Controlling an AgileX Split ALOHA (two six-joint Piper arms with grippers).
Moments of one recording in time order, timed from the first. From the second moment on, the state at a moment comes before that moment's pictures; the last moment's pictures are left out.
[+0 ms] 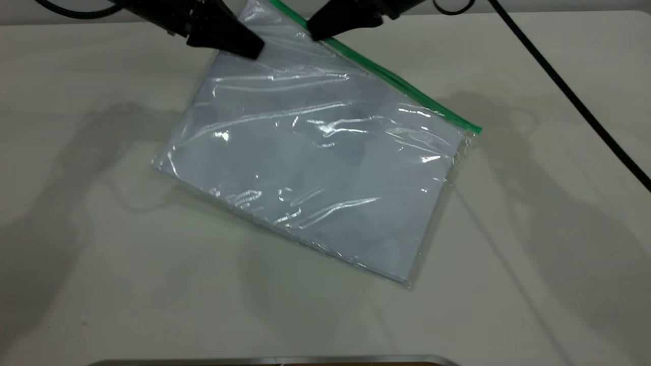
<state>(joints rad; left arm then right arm) -0.07 2.49 -1.74 -1.15 1.04 1.77 0.25 2.60 -1.94 1.26 0.98 -1.46</state>
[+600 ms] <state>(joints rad) 0.03 2.47 -1.74 -1.25 1.11 1.78 0.13 2.68 -1.94 1.19 0.97 -1.46</state>
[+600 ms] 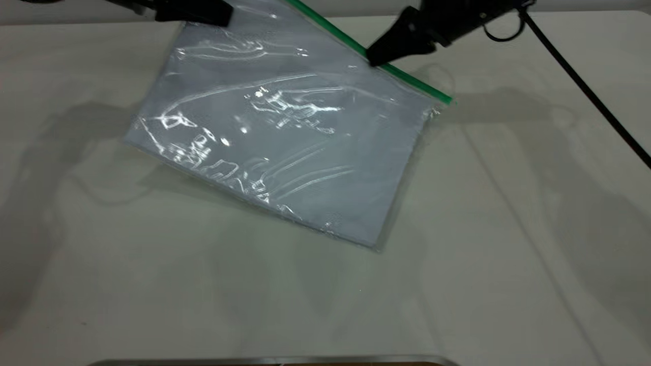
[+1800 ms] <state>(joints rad) -0.07 2.55 -1.74 -1.20 0.97 1.58 0.06 2.48 -2.09 1.09 1.16 -1.31</state>
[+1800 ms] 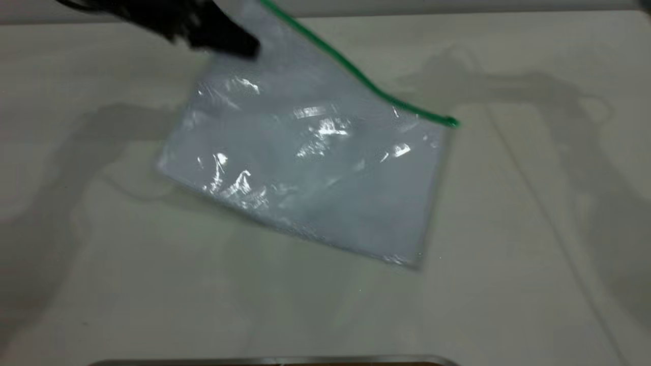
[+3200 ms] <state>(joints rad) 0.10 1.20 -1.58 -0.28 1.17 0.36 0.06 0.90 -0.98 0.13 1.23 -0.22</state>
